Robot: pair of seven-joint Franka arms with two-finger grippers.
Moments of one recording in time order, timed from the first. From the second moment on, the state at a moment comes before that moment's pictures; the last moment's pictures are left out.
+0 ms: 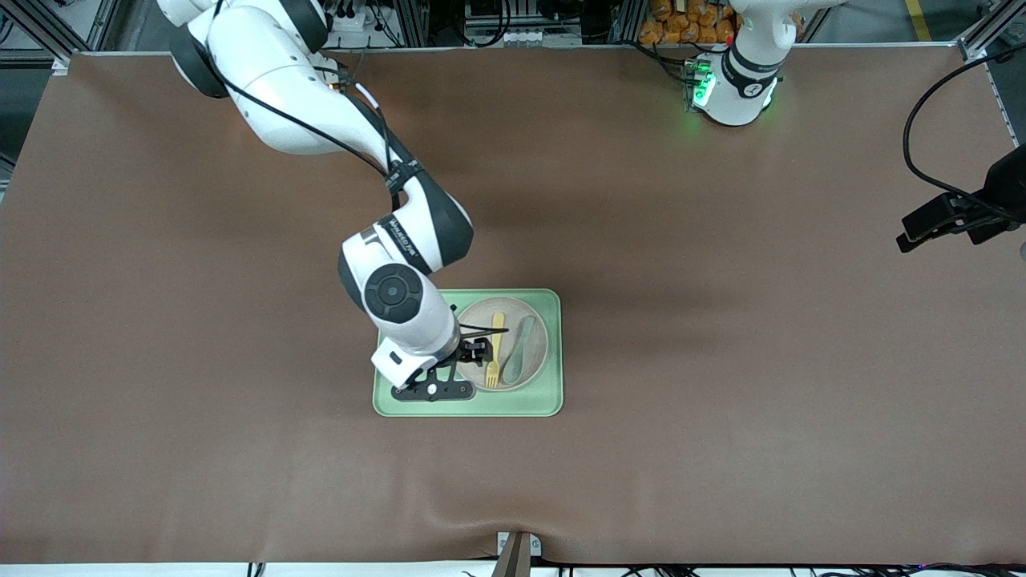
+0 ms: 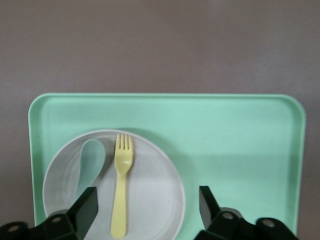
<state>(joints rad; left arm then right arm) 0.12 0.07 -0.14 -1.50 -0.01 1.62 -0.14 0.52 0.92 0.07 -1.02 0.00 2.00 0.54</state>
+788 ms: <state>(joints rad) 0.12 0.04 -0.24 -1.52 -0.01 1.59 -0.14 0.58 1.01 0.07 -1.02 -0.04 2.08 0.63</state>
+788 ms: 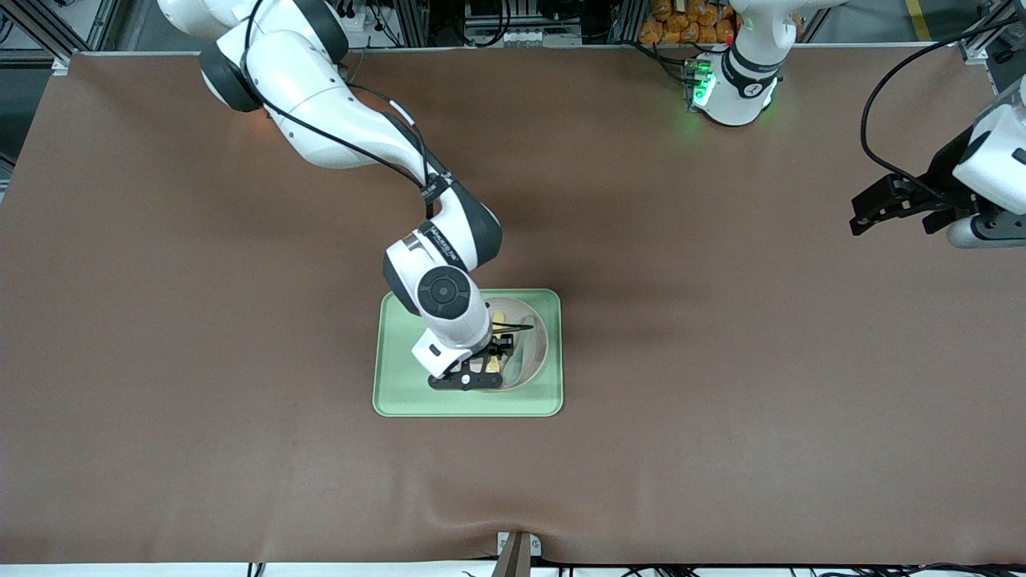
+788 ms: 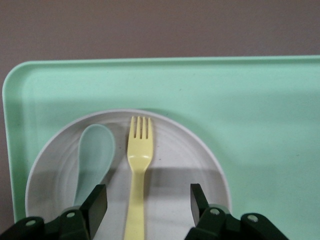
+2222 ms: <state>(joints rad) 0.14 -0.03 -0.22 -1.60 0.05 1.56 -0.11 0.60 1.03 0.06 -1.06 -0.09 2.09 0.66</state>
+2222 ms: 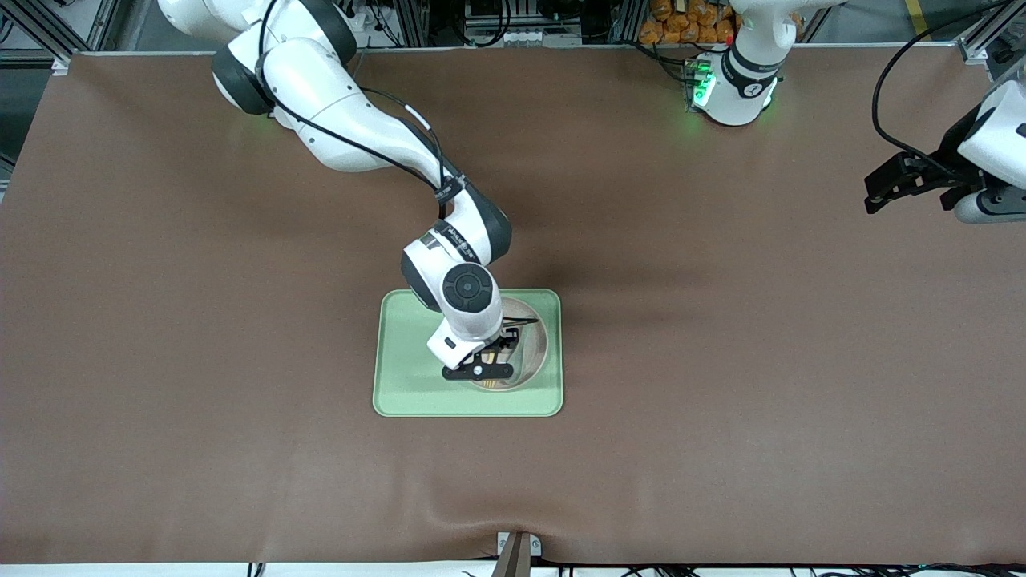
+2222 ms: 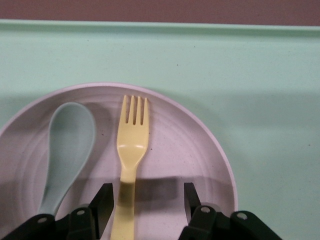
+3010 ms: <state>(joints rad) 0.14 -0.04 -0.22 -1.60 0.05 1.56 -0.11 0.61 1.03 0.07 -1.06 -0.09 2.09 0.67</state>
